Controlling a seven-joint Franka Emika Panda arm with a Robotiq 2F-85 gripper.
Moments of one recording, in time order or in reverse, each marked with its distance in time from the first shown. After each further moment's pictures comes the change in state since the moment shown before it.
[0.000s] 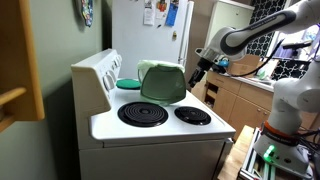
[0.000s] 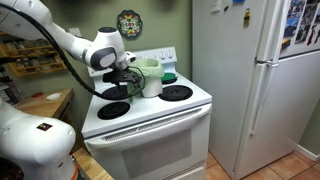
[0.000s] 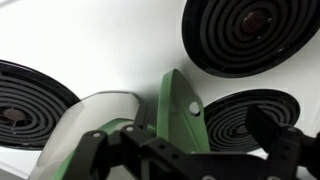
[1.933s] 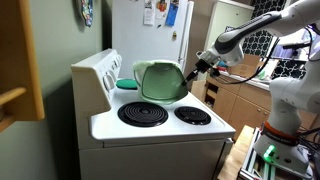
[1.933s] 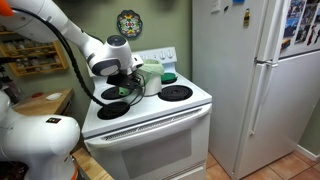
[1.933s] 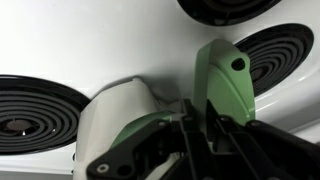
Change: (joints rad) arm 0.245 0.050 -0.246 -0.008 0.366 0.222 -0.123
